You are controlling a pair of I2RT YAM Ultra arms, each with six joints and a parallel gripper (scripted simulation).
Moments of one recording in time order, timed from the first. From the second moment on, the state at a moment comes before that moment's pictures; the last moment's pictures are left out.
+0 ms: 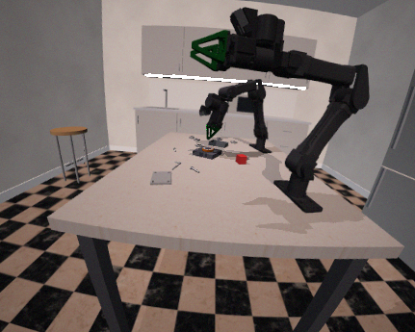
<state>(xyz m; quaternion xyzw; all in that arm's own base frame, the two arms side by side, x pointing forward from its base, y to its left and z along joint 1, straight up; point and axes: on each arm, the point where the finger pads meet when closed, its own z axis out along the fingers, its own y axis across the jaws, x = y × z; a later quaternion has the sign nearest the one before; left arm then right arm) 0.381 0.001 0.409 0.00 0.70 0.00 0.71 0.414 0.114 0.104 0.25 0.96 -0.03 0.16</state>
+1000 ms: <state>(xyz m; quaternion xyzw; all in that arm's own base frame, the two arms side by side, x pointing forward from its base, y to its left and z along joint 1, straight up) 0.381 0.001 0.408 0.00 0.71 0.00 0.71 0.429 0.040 0.295 0.09 0.85 0.06 0.51</state>
